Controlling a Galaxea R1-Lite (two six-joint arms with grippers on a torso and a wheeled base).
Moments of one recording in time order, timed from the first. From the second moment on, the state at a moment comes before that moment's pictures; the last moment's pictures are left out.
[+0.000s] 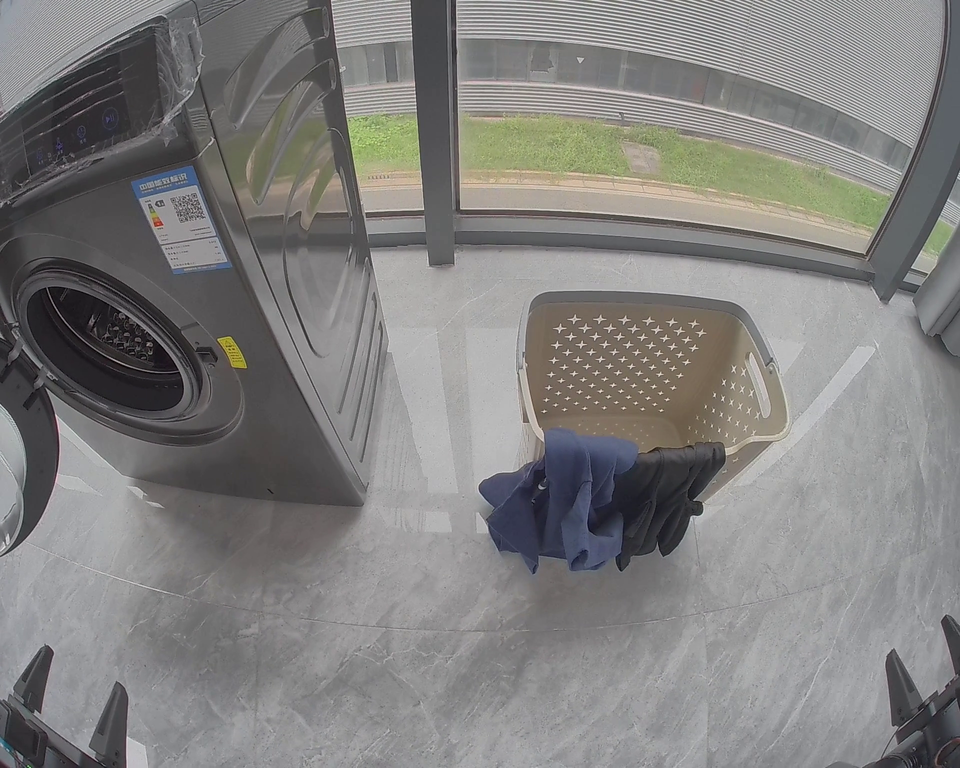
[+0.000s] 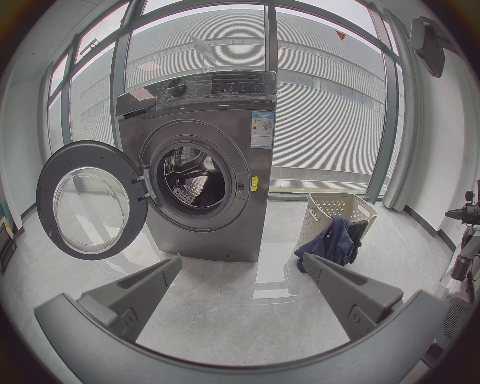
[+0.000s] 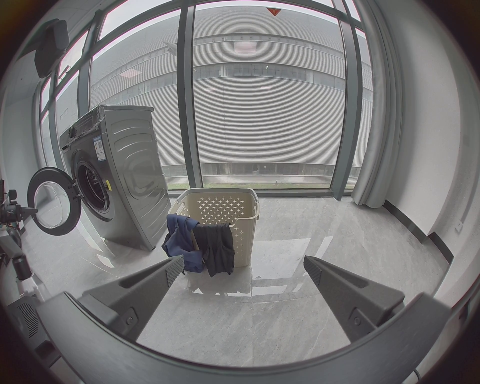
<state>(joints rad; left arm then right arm) 0.00 0.02 -0.02 0.00 0.00 -0.02 0.01 0.02 -0.02 0.02 -0.02 0.01</state>
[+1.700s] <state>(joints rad) 0.00 0.02 -0.02 0.00 0.00 -0.02 0.01 0.02 -0.02 0.02 -0.02 0.00</state>
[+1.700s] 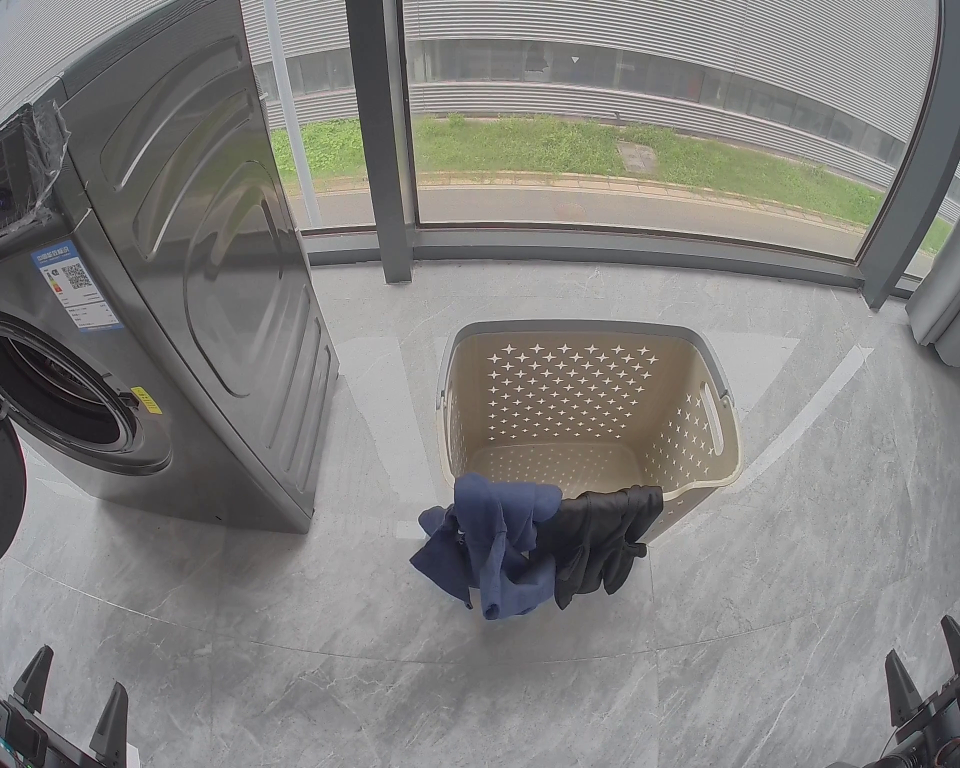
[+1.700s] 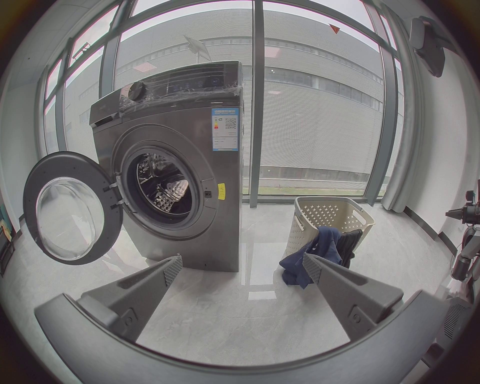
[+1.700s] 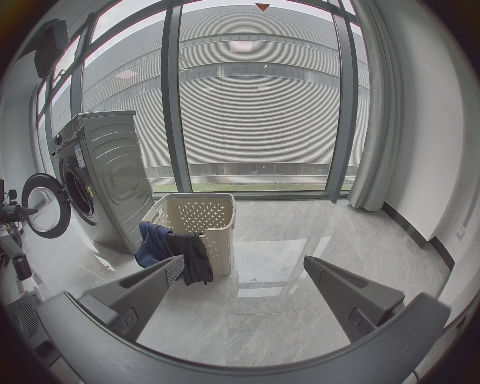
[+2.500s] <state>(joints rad) 0.00 0.02 -0.02 0.00 0.00 -0.02 0.01 0.05 -0.14 -0.02 0.00 0.02</state>
